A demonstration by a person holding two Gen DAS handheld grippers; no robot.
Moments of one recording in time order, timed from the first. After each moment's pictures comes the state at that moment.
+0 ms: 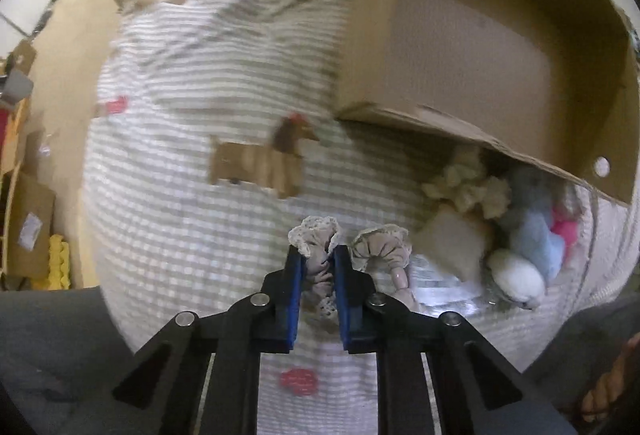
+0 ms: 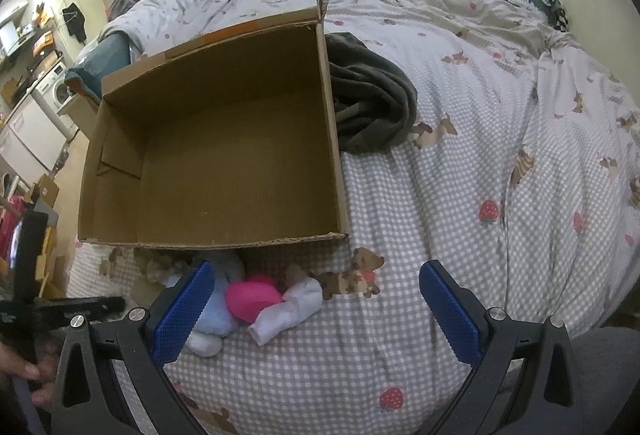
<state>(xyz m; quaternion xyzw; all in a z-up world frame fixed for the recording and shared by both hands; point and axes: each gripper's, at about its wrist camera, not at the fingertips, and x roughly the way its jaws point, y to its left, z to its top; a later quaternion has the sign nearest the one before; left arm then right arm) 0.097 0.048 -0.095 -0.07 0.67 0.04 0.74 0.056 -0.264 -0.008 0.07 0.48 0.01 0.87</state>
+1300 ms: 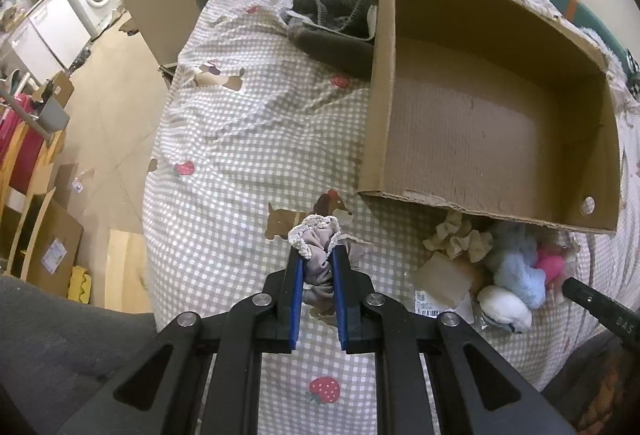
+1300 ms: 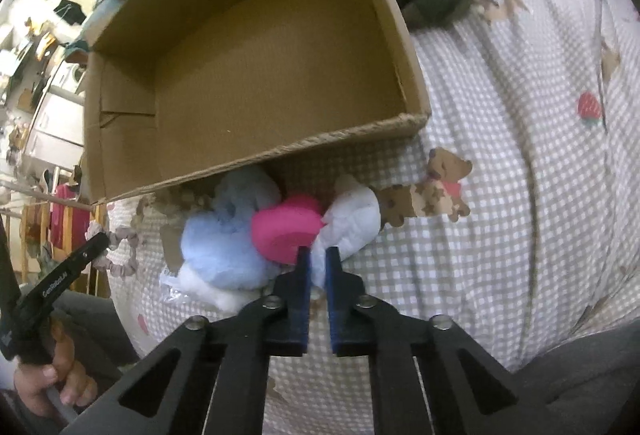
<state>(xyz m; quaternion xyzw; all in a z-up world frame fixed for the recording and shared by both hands) 0.071 0.046 -0.033 -0.05 0.56 0.07 0.83 0.079 -0.236 -0.077 0.16 0.61 0.10 0.77</state>
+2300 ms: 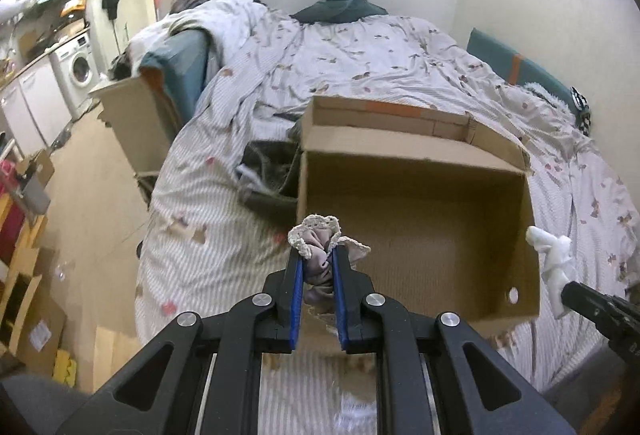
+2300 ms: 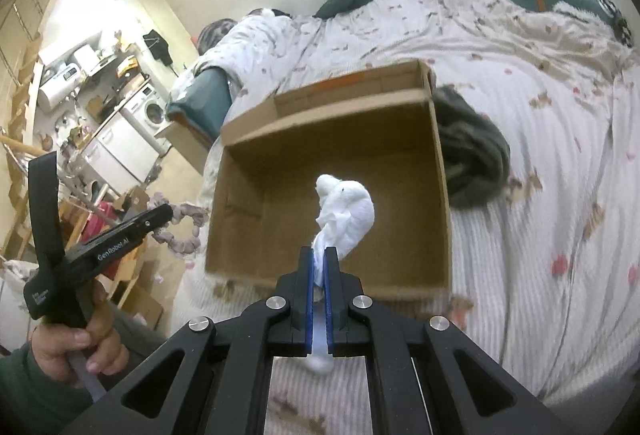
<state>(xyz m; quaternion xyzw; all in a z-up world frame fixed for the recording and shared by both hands) 0.111 0.004 0.074 -0.03 0.40 0.01 0.92 0.062 -0.247 0.058 0.14 0.42 0.18 0.88</state>
